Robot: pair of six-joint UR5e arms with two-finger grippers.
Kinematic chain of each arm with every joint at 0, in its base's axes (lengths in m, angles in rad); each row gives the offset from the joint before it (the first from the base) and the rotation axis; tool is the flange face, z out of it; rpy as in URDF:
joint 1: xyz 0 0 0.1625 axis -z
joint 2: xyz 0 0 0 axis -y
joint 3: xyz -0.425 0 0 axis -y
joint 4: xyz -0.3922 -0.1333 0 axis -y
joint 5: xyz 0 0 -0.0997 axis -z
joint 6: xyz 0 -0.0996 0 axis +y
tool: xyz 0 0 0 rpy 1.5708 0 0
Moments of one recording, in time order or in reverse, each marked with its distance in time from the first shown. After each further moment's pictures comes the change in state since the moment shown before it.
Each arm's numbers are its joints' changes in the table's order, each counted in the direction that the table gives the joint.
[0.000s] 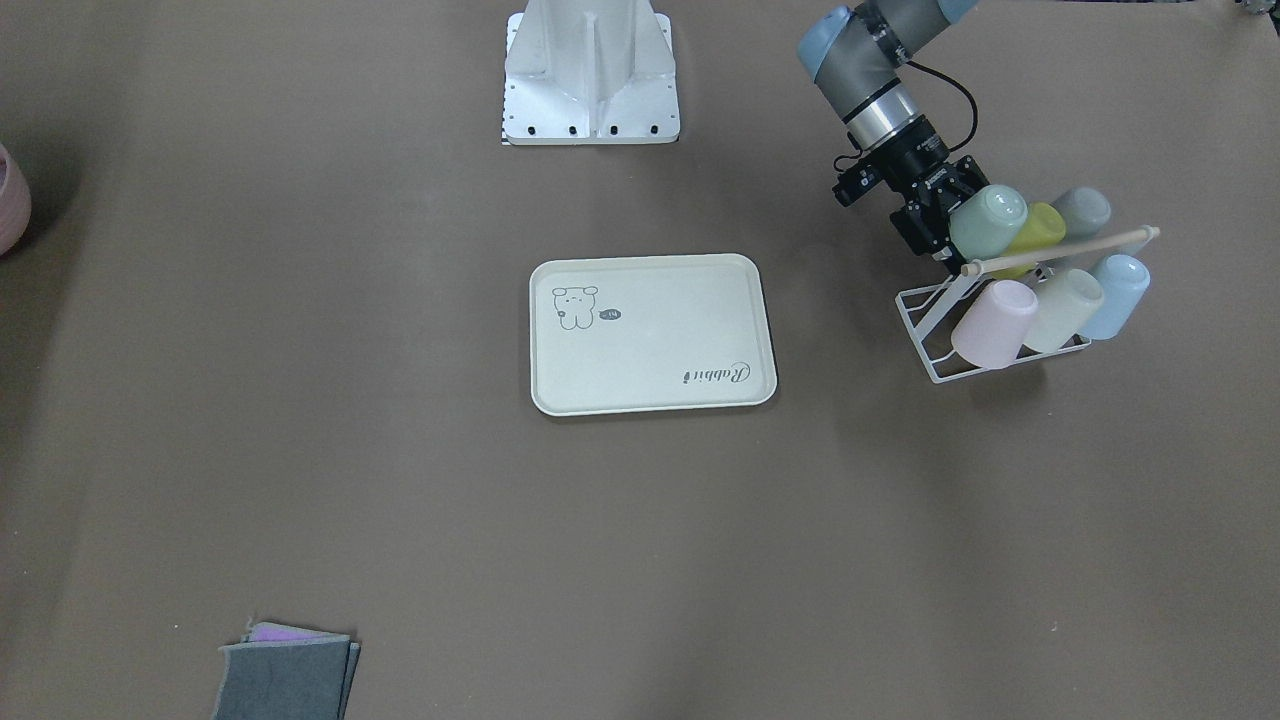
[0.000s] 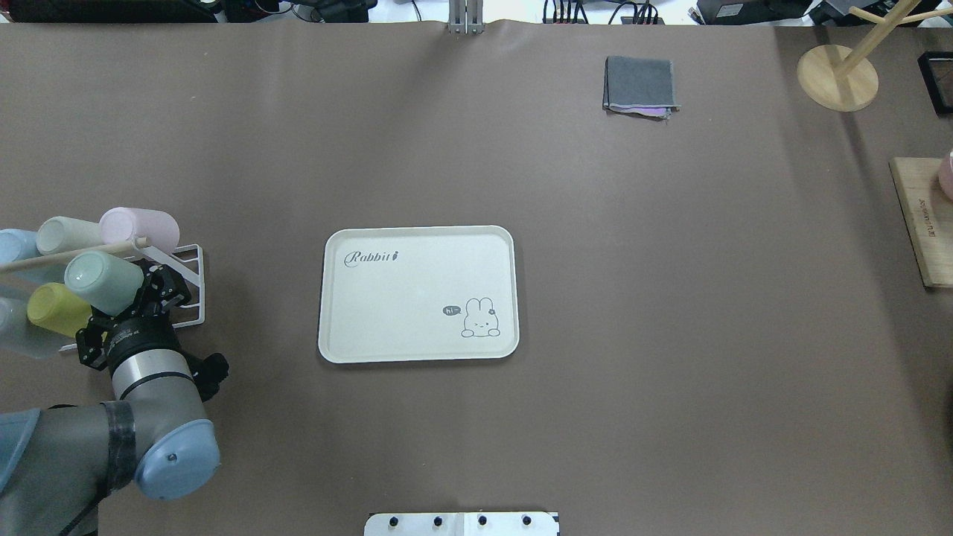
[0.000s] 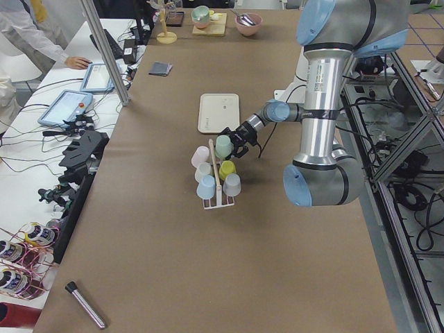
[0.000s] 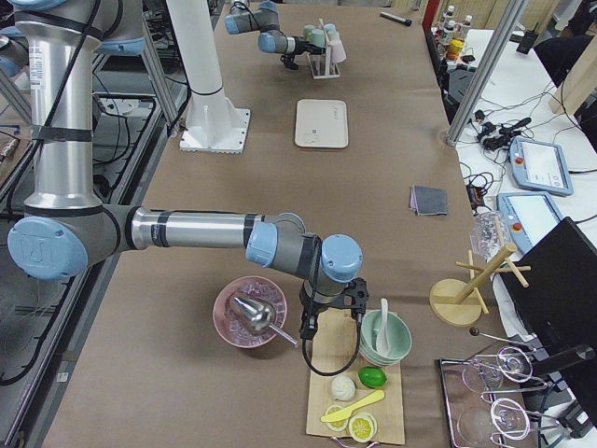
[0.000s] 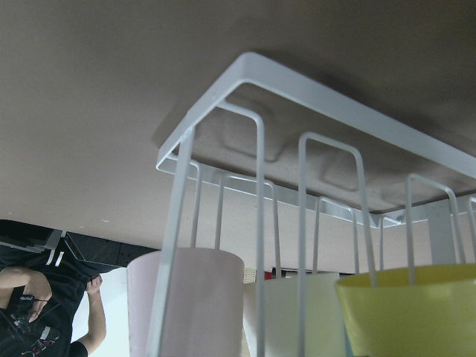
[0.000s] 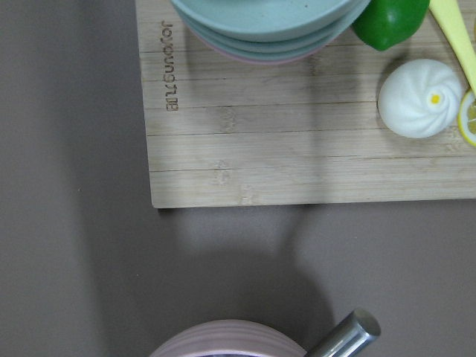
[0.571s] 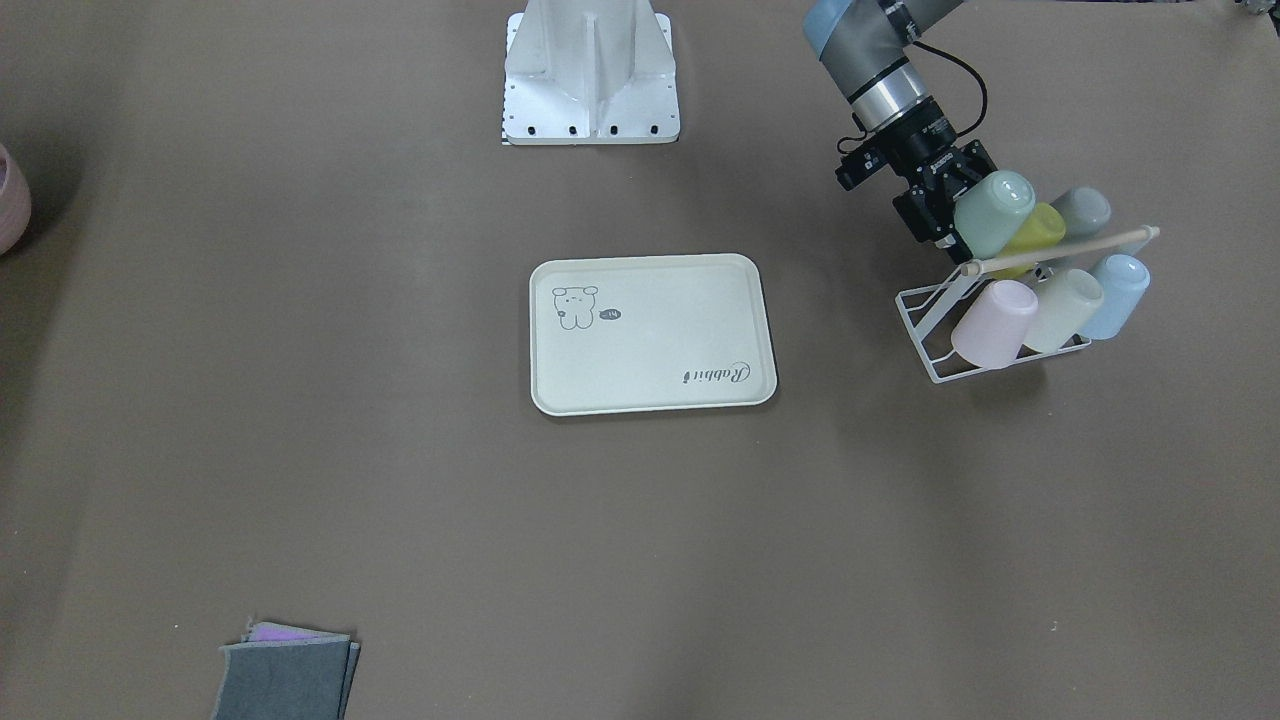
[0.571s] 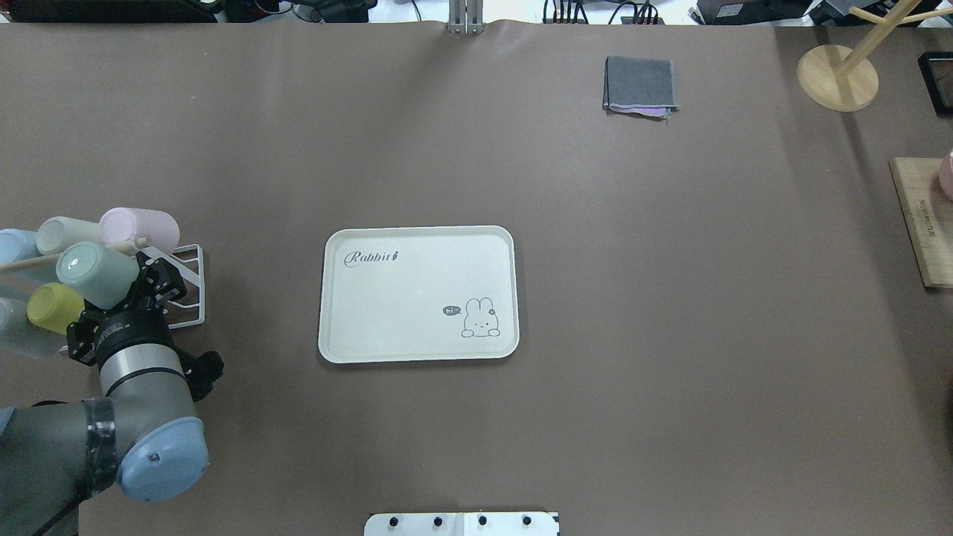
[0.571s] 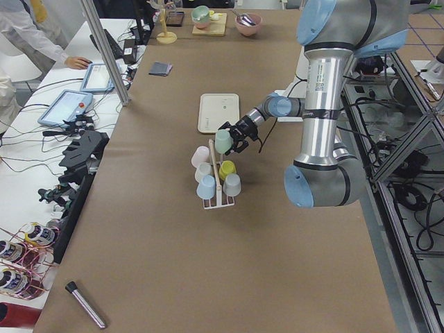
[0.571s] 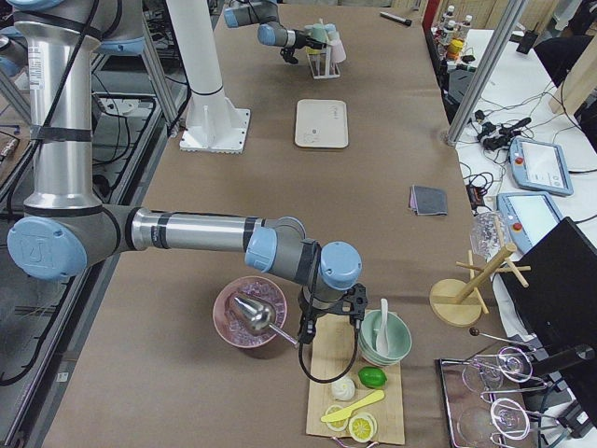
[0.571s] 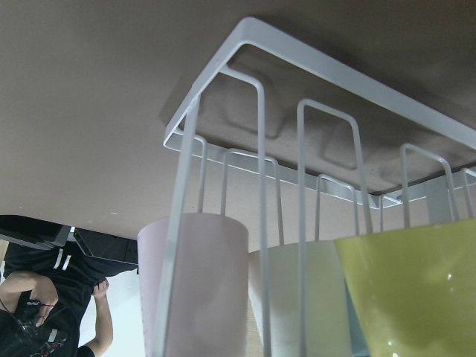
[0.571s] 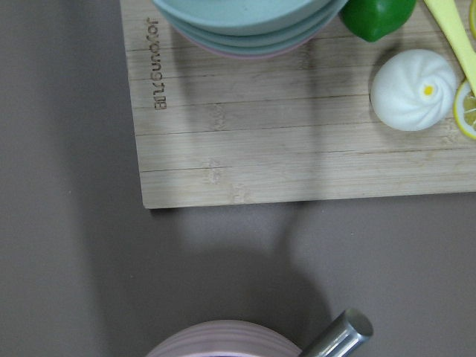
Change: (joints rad) left arm 0.017 0.006 -0.069 0.001 -0.003 -0.075; right arm -0.006 0.005 -0.028 0.002 0.006 -0.002
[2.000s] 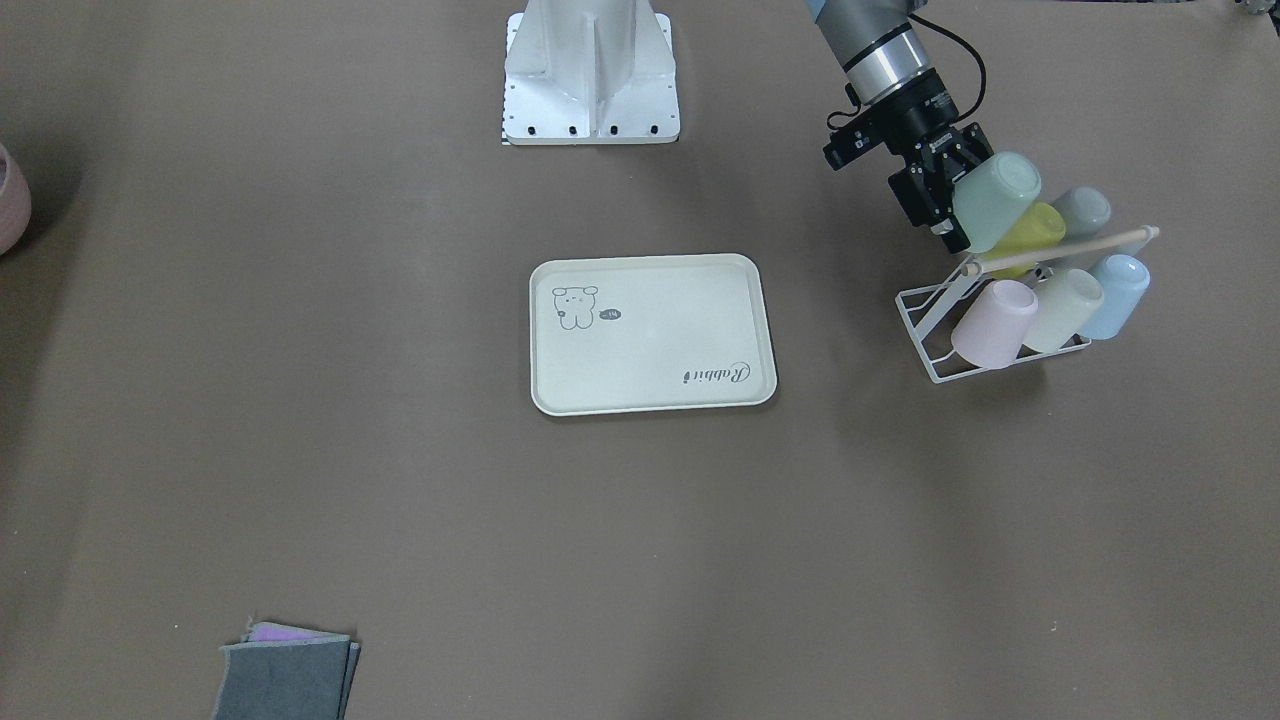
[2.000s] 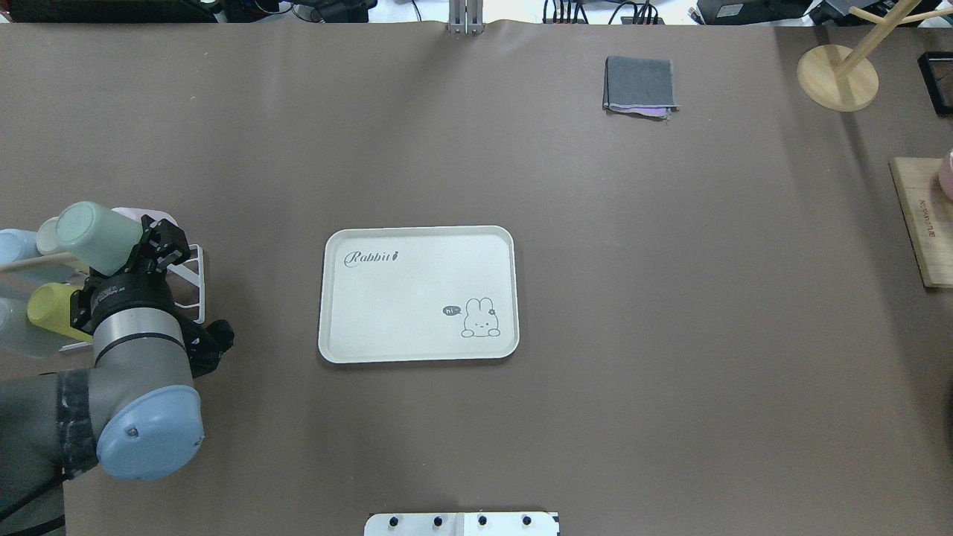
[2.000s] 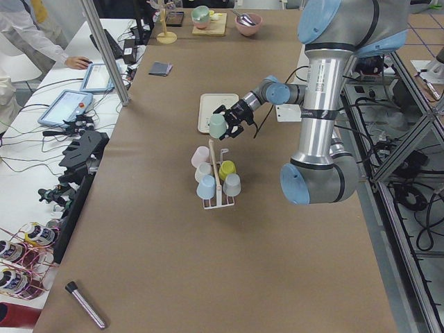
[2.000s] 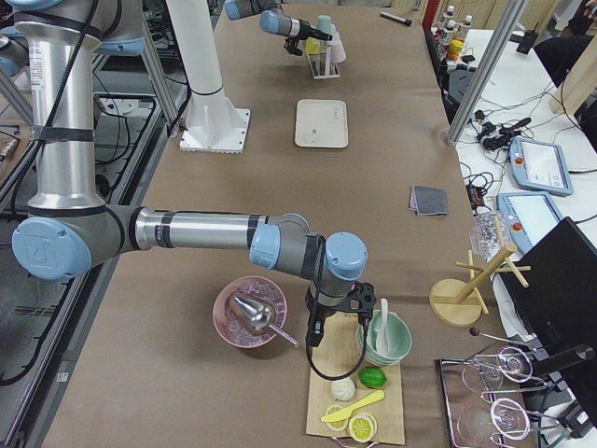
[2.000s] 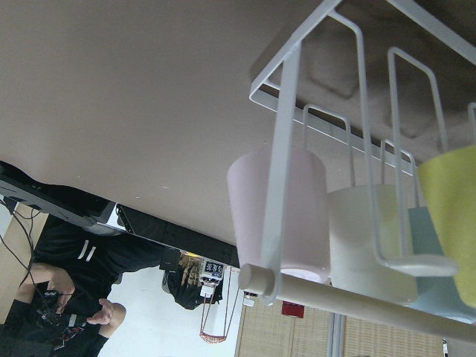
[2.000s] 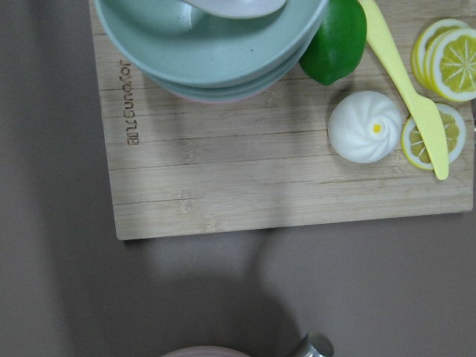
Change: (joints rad) left arm 0.063 -0.075 -0.080 -0.008 -0.007 -0.065; right arm -0.006 0.017 0.006 0.047 -0.077 -0.062
